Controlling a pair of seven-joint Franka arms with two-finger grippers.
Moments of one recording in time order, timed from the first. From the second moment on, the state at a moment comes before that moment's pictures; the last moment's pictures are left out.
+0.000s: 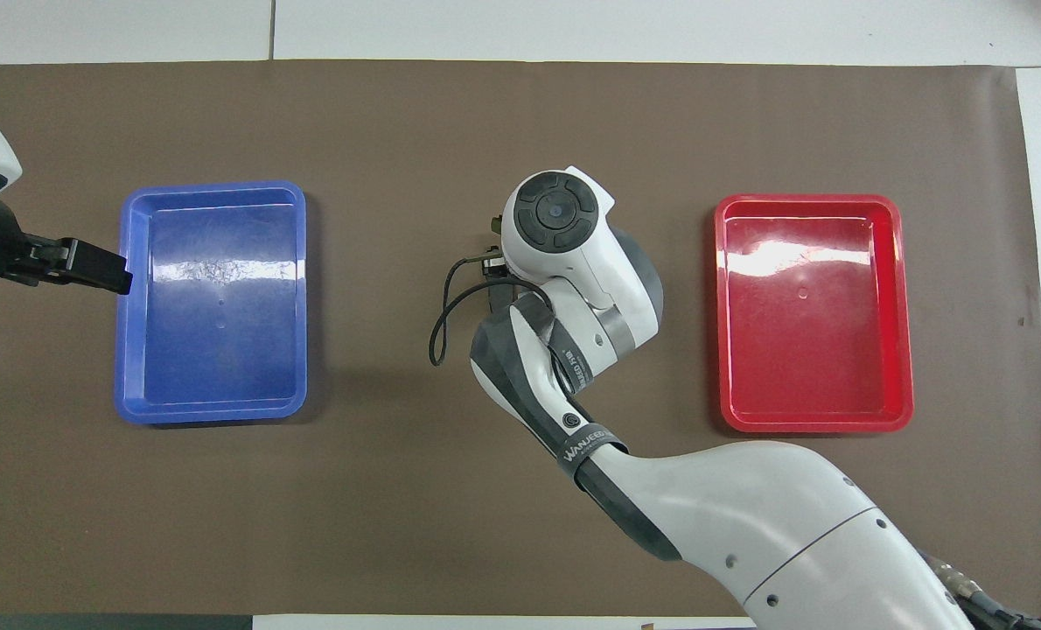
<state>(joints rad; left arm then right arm) -0.14 0.00 0.07 -1.67 -0.02 1.60 0.12 0.59 0.58 -0.03 -1.54 0.01 2.20 0.49</state>
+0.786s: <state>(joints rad) -0.12 0.00 0.07 -1.67 -0.02 1.62 0.12 0.61 0.61 -0.03 -1.54 0.01 2.28 0.50</state>
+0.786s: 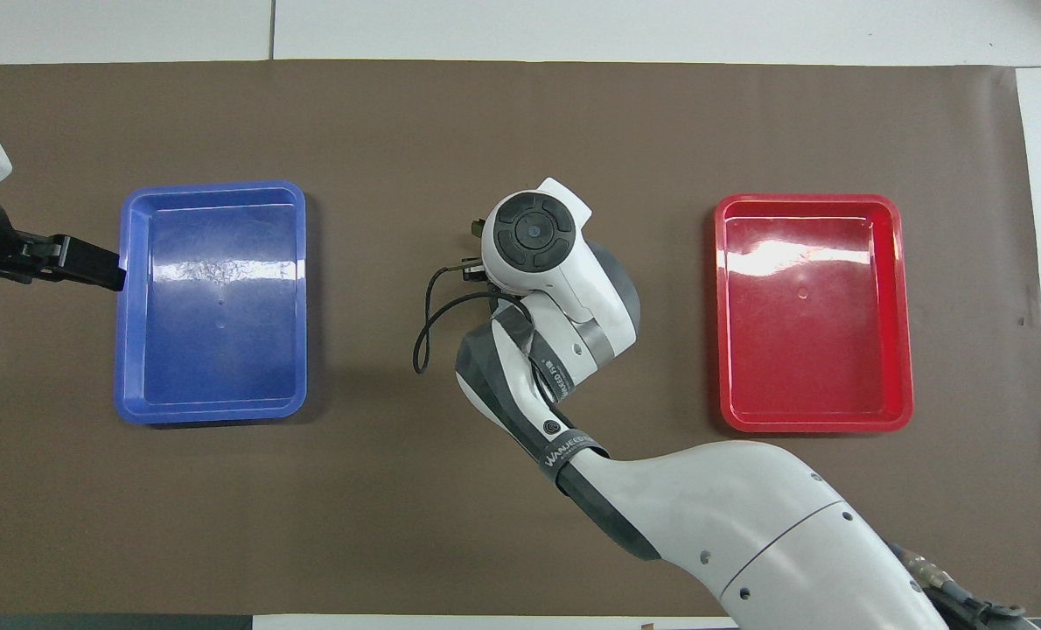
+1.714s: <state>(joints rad) -0.08 -0.01 0.07 -1.67 -0.02 1.63 0.12 0.61 0.61 -0.03 -1.54 0.01 2.29 0.50</state>
